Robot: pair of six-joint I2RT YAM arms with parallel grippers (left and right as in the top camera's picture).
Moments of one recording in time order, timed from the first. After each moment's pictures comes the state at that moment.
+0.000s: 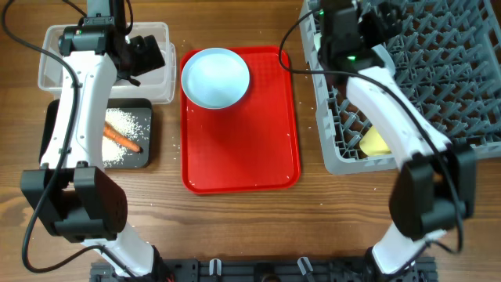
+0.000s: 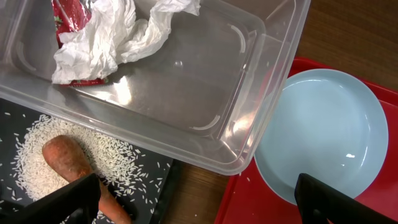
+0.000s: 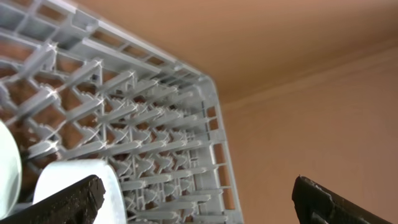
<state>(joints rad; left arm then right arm) 0.02 1.86 1.76 -1.04 -0.09 -0.34 0.29 1.85 1.50 -0.22 0.95 -0.57</state>
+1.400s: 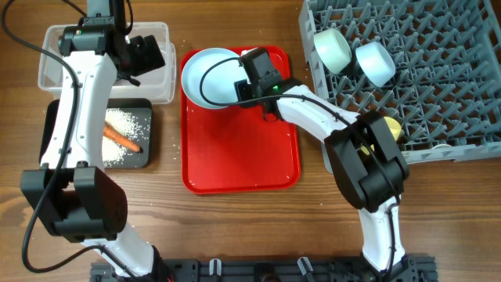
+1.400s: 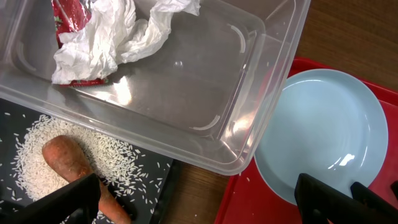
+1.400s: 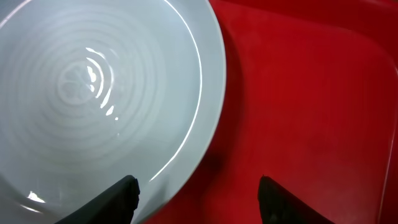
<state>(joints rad) 0.02 1.86 1.76 -1.04 -0.09 -0.34 0.56 2.18 1.50 -0.27 0.08 0.19</state>
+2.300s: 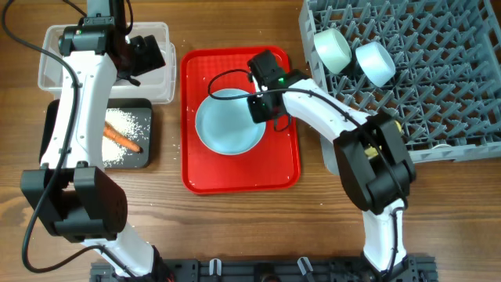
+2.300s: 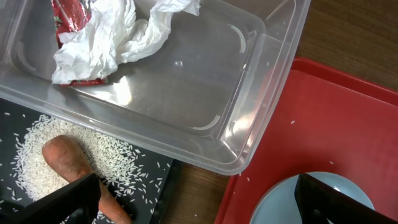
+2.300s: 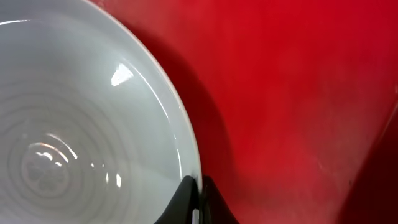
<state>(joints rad) 0.02 1.86 1.76 -1.04 -0.09 -0.34 0.53 2.14 1.54 -0.68 -0.06 0.21</state>
